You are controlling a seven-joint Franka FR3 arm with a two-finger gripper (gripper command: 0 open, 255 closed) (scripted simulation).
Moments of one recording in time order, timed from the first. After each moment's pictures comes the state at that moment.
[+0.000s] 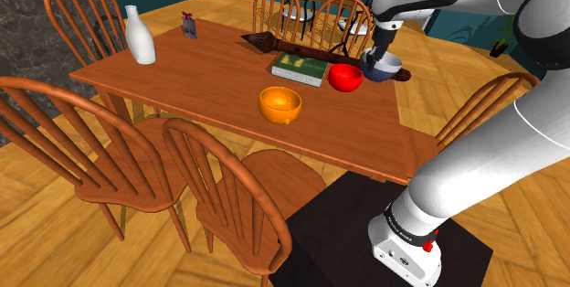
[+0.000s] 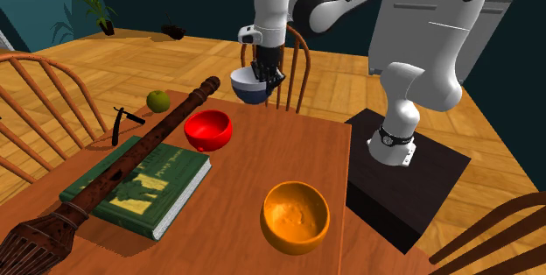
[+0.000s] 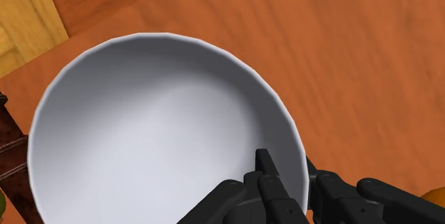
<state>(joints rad) -0.12 -0.19 -0.46 -2.12 -0.18 2.00 -0.60</state>
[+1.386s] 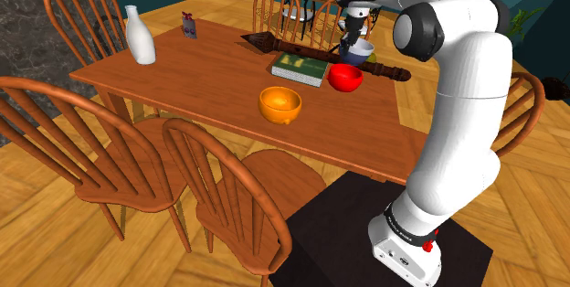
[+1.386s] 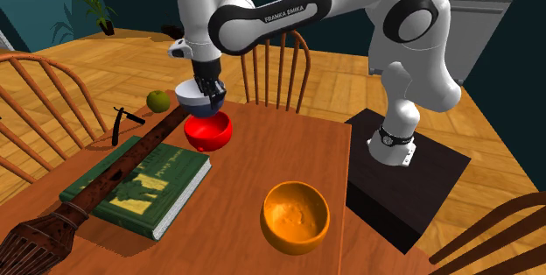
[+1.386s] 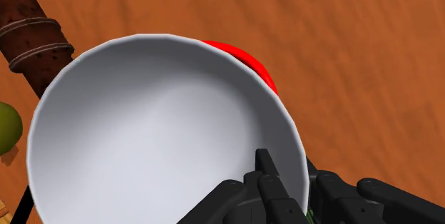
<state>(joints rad) -0.19 0.44 -0.45 -1.42 0.11 1.88 -0.73</state>
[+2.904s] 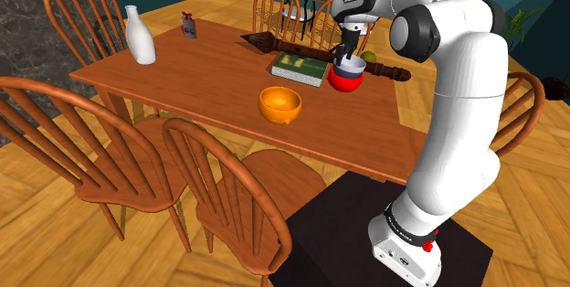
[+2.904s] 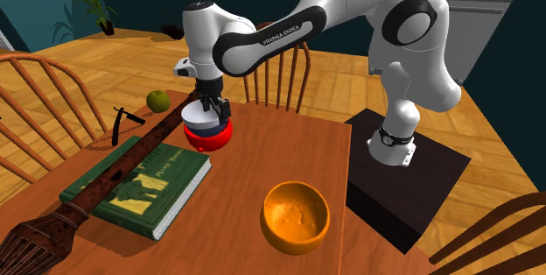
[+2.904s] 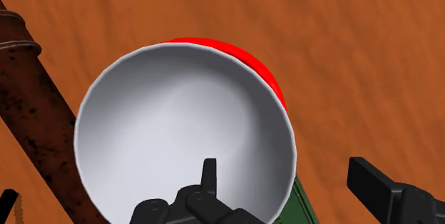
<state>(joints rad) -0.18 0.46 -0.45 -1.52 0.12 2.00 -0.73</state>
